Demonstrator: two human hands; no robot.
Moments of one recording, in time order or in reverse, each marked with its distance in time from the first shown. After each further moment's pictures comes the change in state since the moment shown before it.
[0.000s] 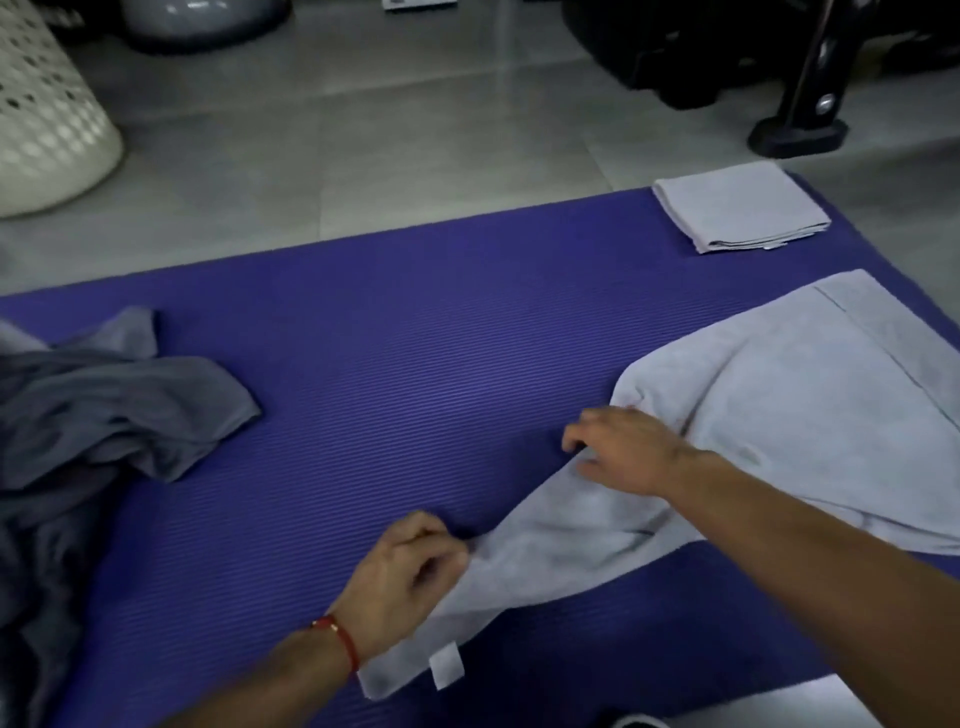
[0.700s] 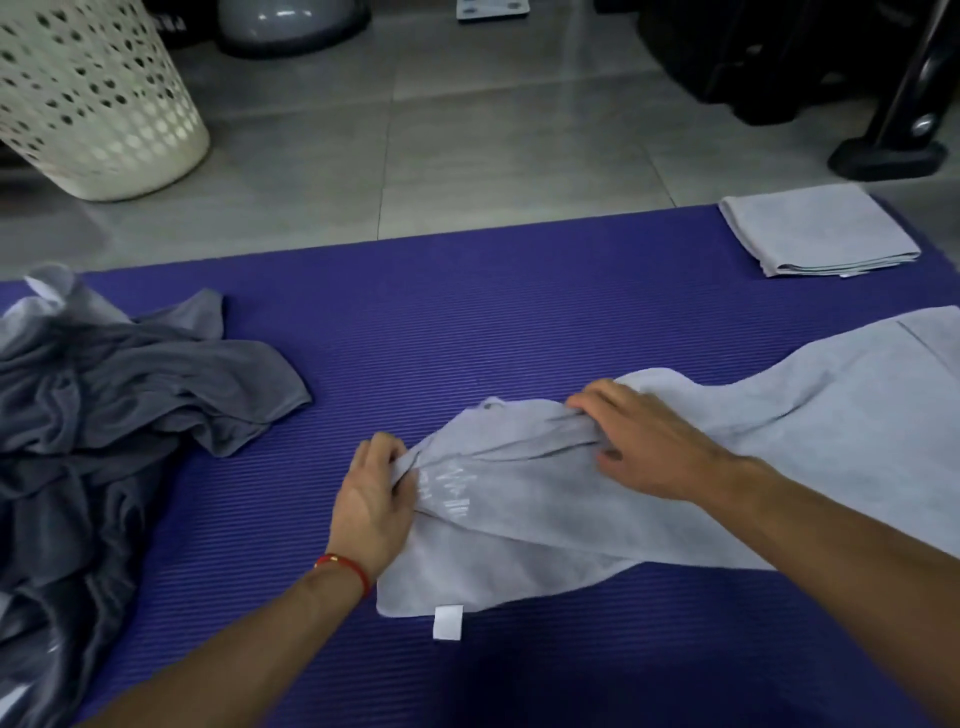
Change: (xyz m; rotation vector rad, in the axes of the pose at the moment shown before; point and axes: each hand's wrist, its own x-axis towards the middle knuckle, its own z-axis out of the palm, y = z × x) left_hand 0.022 -0.017 -0.051 0.021 0.534 -0.360; right_hand 0.022 -0.016 -0.022 0.031 0.250 -0.176
